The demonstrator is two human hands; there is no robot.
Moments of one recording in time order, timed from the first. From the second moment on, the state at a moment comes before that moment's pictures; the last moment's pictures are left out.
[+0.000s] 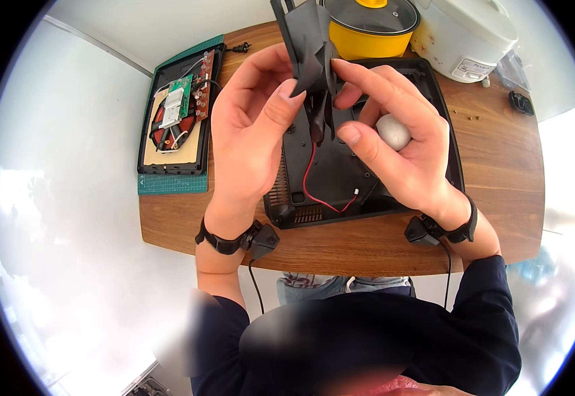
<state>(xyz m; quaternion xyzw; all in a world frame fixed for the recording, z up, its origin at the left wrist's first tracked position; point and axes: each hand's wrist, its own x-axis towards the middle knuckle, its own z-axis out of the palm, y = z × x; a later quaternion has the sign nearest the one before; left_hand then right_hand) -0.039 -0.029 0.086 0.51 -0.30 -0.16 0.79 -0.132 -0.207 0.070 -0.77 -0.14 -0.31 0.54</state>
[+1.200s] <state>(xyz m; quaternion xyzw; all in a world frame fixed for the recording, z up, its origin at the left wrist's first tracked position) -0.038 -0.036 0.061 0.32 -0.23 -0.36 0.84 -0.137 -0.206 0.089 -0.81 -0.07 -0.39 0.44</state>
